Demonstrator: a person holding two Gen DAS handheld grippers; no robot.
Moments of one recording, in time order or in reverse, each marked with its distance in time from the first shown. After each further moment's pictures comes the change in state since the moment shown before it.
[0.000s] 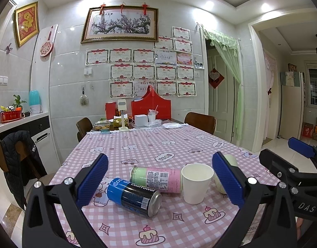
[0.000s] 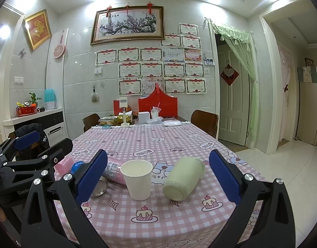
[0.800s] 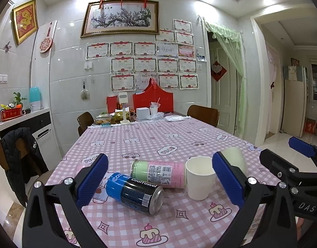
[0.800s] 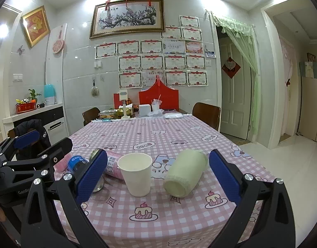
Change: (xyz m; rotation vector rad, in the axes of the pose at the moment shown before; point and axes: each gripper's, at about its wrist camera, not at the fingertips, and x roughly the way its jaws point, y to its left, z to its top) left arm 0.026 -0.001 -0.012 0.011 0.057 0.020; right arm 0.023 -0.005 -0.011 0.009 0.062 0.009
